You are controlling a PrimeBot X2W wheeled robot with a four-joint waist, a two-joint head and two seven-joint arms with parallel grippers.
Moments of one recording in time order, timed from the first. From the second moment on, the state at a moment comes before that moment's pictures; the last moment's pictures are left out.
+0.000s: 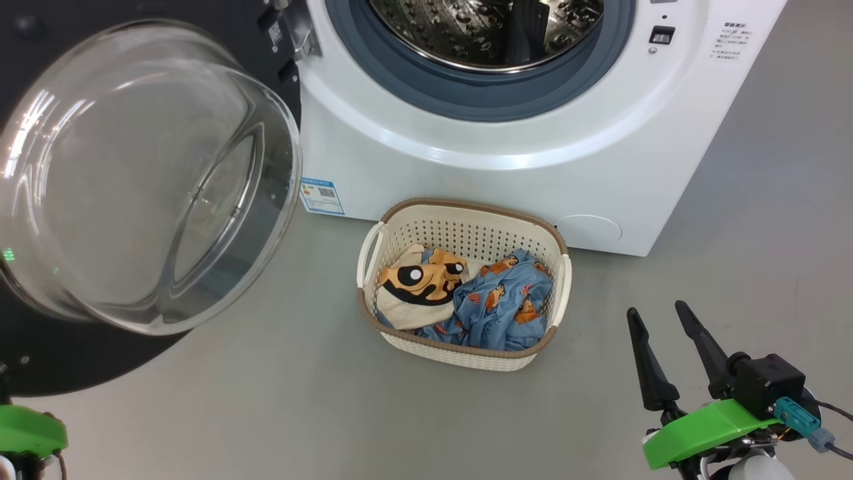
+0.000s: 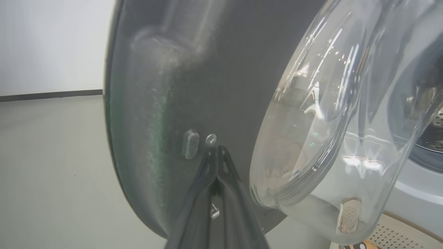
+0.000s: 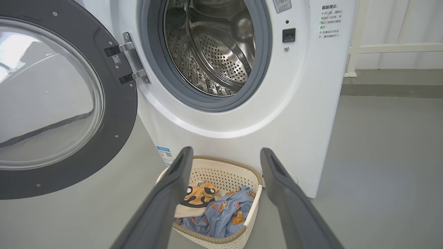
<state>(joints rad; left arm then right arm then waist) -0.28 0.23 0.31 0.52 -0.34 -0.03 -0.25 -0.11 -0.07 -0.01 0.21 0.19 0.13 -0.25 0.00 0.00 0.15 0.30</state>
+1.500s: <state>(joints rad) -0.05 0.07 0.01 0.05 -0.22 -0.13 -0.26 -0.07 -0.06 -0.01 0.20 0.21 0.13 -0.25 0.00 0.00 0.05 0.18</state>
